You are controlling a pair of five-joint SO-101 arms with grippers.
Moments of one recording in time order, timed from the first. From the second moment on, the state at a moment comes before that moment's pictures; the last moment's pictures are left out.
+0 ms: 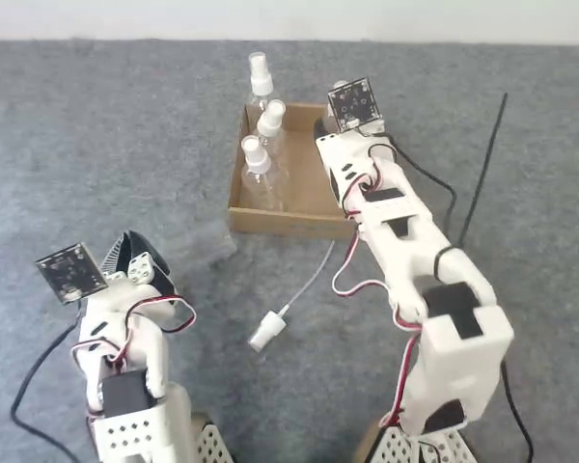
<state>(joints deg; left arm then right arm) -18.0 -103.5 97.0 43.6 20.9 -17.3 20.0 21.1 -9.9 8.4</state>
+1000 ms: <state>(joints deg) -18.0 -103.5 97.0 43.6 20.9 -16.0 20.5 18.4 -2.0 3.6</state>
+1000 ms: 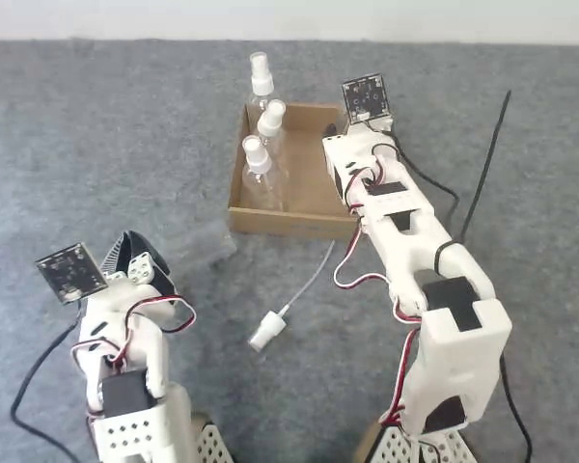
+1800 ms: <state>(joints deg) -23.3 -103.5 96.5 43.6 20.9 -15.7 -3.5 18.4 33.1 3.6</state>
